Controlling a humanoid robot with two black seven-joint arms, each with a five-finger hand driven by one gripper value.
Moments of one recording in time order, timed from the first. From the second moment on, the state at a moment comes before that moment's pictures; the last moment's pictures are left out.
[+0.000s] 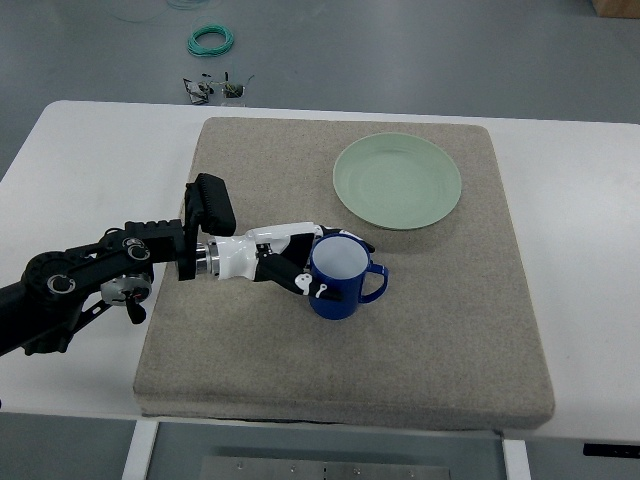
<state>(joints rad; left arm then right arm) -0.79 0.34 -0.34 -0.95 0.68 -0.61 -0.33 0.04 0.00 0.03 0.17 0.01 -0.09 0.01</state>
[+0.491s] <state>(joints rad) -0.79 0.32 -0.35 -0.93 0.67 -0.61 -0.33 0.04 0.00 0.03 0.17 0.01 -0.09 0.01</state>
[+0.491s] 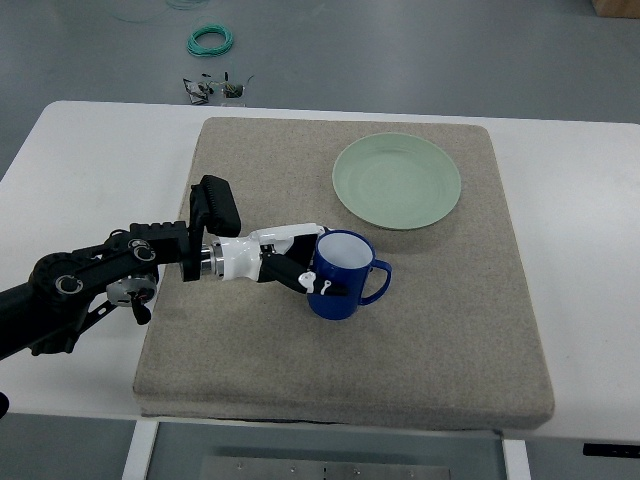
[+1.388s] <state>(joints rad) -0.80 0.33 -0.60 -0.87 0.65 -0.20 -0.34 0.04 0.00 0.03 0.17 0.01 -0.09 0.01</state>
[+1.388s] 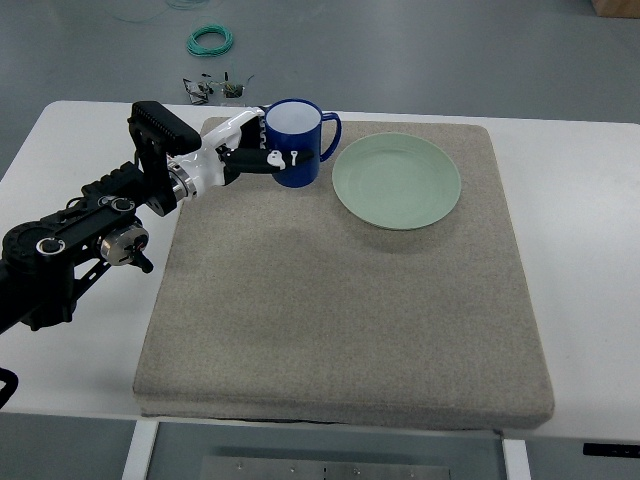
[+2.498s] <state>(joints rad) -0.79 0.32 -0.62 -0.65 0.62 -0.17 -0.39 0.04 0.00 0.03 0.17 0.01 -0.09 0.01</state>
